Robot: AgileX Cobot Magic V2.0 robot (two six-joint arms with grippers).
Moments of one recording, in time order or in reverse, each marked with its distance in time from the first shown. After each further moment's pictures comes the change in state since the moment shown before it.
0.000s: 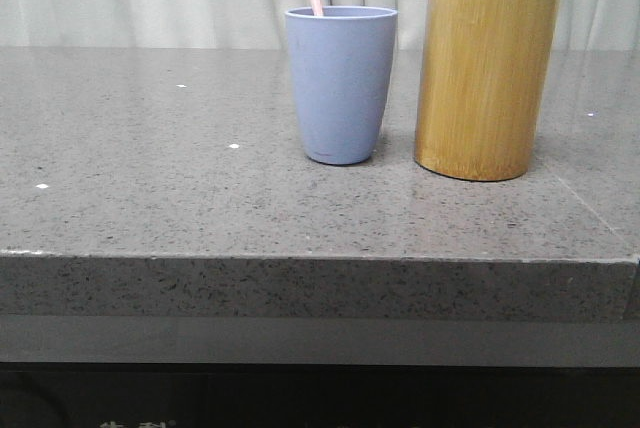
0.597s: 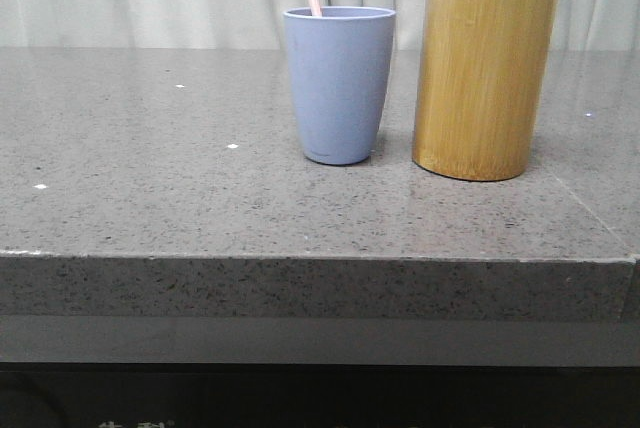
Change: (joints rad) left arm 0.000 0.000 0.000 0.000 0.000 0.000; right arm -0.023 -0.028 0.109 -0.020 -0.069 0.000
